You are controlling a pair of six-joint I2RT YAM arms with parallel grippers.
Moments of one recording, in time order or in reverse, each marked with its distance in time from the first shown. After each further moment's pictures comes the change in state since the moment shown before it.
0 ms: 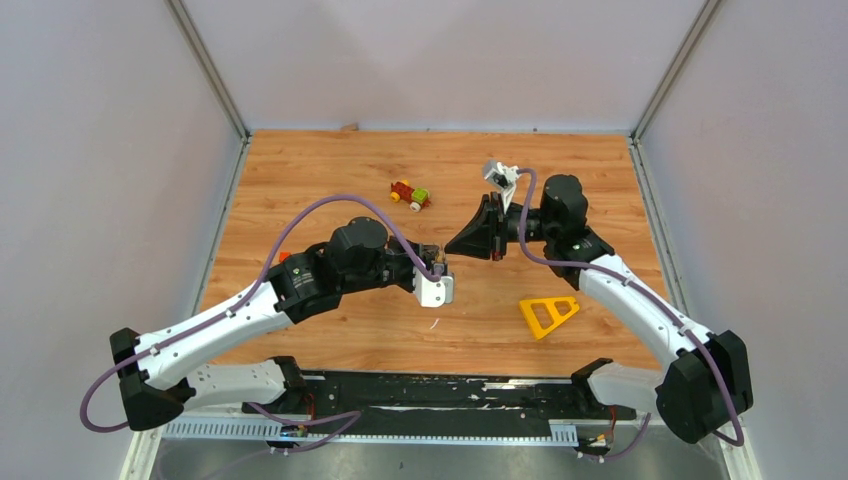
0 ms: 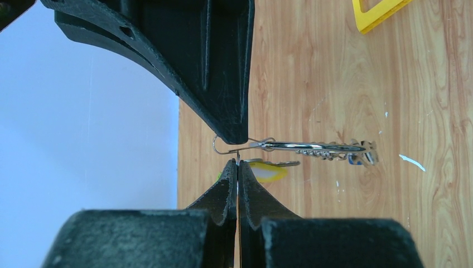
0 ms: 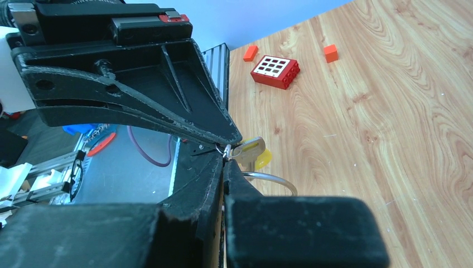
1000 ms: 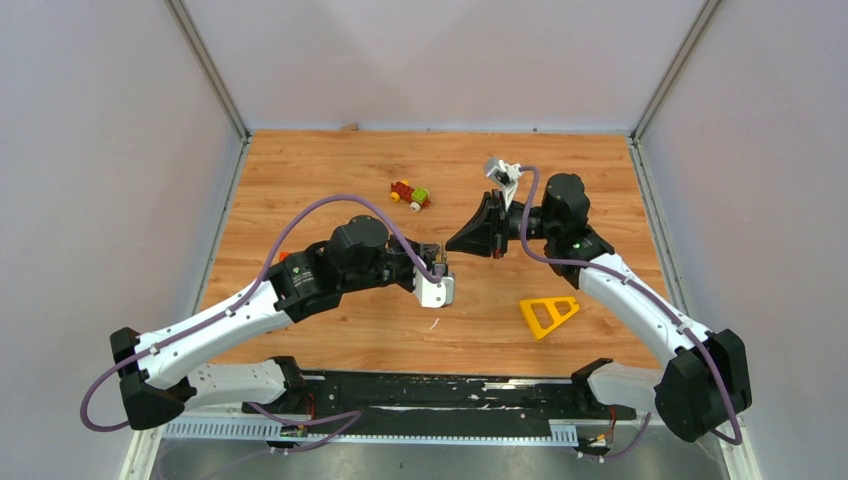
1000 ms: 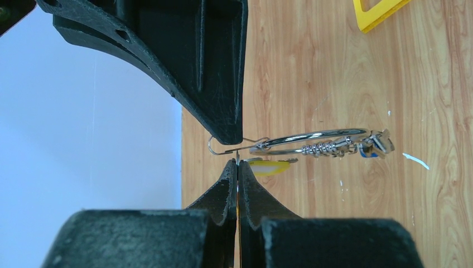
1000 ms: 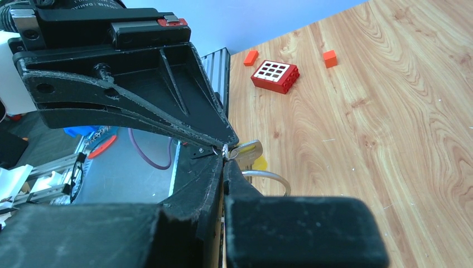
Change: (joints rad) left arm -0.001 0.006 0.017 -0.014 0.000 0.016; right arm -0.013 0.007 0.000 0.051 -0.016 0.033
